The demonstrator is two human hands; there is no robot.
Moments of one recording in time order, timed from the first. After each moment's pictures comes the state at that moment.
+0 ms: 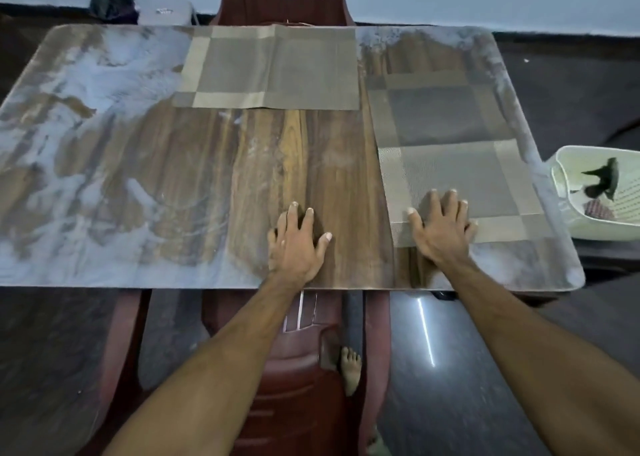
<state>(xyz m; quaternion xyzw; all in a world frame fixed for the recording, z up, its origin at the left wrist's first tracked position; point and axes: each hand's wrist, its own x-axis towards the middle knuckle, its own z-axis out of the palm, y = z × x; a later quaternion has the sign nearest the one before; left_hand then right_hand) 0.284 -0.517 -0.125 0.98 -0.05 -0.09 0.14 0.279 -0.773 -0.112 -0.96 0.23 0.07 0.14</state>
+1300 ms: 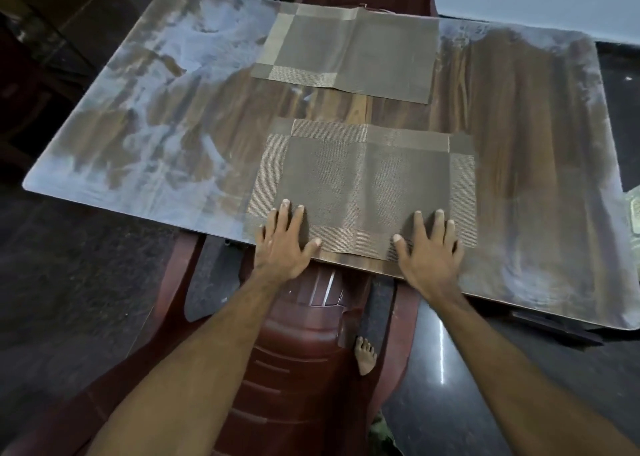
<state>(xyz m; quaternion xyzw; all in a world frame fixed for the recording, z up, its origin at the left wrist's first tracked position) 0.235 -0.421 -0.132 0.98 0.05 -0.14 0.13 0.237 -0.690 -0.120 -0.99 0.06 0.11 0.11</state>
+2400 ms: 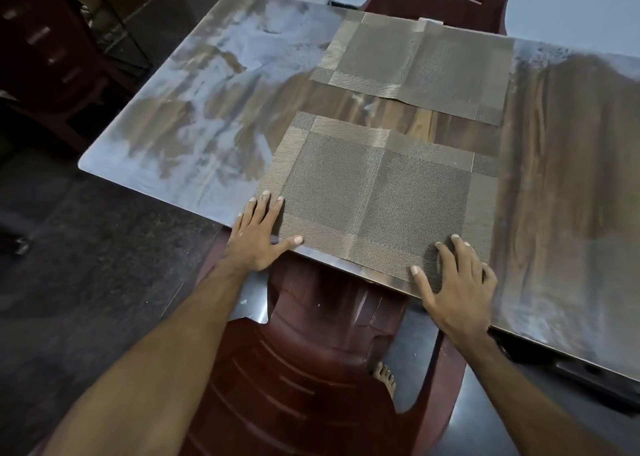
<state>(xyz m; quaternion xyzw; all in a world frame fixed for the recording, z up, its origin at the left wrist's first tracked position) 0.244 -0.277 -0.149 0.97 0.09 -0.15 0.16 0.229 -0.645 -0.150 -0.99 -0.02 -0.05 0.10</state>
